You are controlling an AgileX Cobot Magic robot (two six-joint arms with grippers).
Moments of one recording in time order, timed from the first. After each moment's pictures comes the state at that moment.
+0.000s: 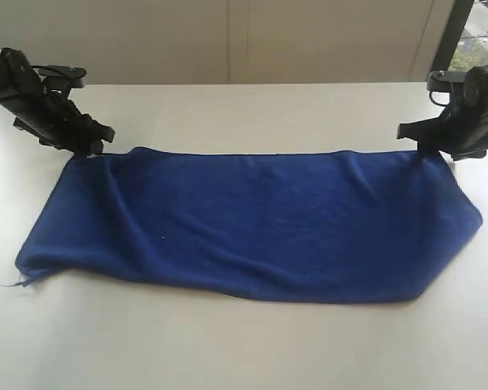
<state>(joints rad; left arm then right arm) -0.08 2.28 -1.73 -0.26 0.59 0.37 -0.20 2.25 -1.57 -0.24 0.44 0.31</state>
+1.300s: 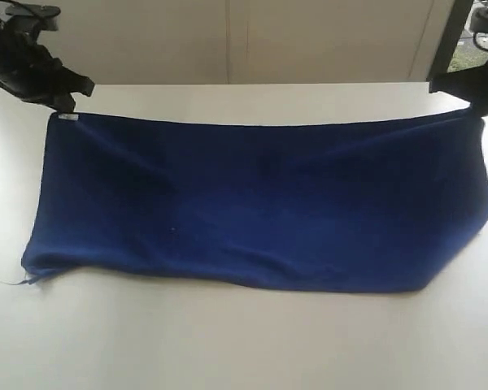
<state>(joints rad) -0.08 1.96 -1.63 -0.26 0.76 0.37 -0.20 1.82 -1.34 -0.23 0.50 0.31</state>
